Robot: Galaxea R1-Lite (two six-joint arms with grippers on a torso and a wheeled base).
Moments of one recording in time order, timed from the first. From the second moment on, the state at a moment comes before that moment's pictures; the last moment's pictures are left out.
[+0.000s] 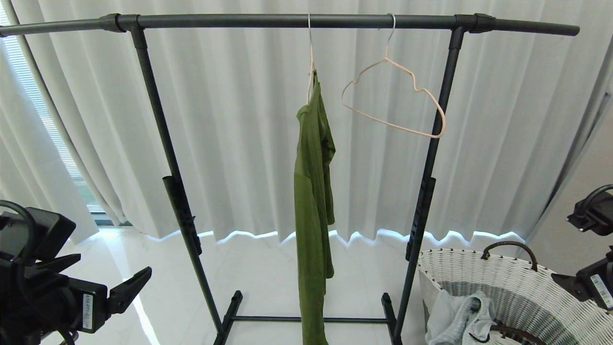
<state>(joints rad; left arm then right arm) -0.12 1.06 -0.37 -0.23 0.13 0.20 0.20 1.21 -0.66 0.16 -0.35 -0.29</state>
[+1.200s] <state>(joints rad) -0.22 1.06 -0.35 -0.23 0.13 0.20 0.24 1.77 -0.25 -0.51 -0.27 -0.28</state>
